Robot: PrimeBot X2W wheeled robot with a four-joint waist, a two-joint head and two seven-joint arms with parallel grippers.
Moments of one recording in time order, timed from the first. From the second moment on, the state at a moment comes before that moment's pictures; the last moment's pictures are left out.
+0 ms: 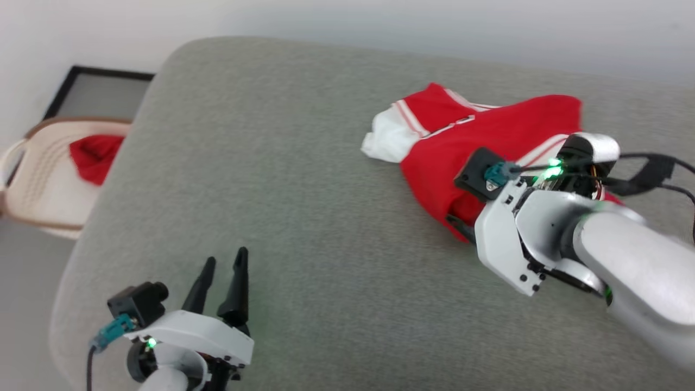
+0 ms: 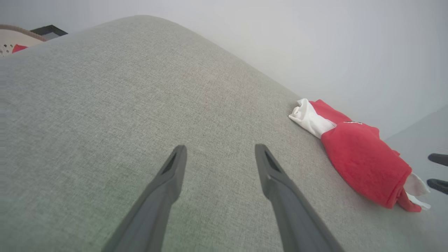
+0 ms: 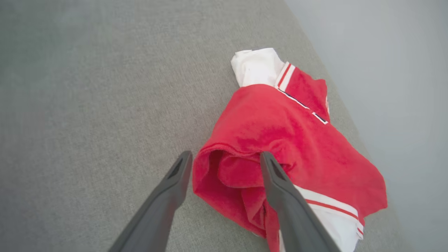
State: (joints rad) left arm -0.22 0.35 -0.41 0.24 -0.98 0.11 -0.26; right arm -0.92 -0.55 1.01 0.15 0.58 0.13 0.58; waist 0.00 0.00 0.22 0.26
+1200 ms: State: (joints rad) left arm -0.24 0.16 -0.22 0.42 -0.81 -0.07 -0.26; right arm -1.03 -0.55 0.94 0.40 0.77 0.13 0.31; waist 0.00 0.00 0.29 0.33
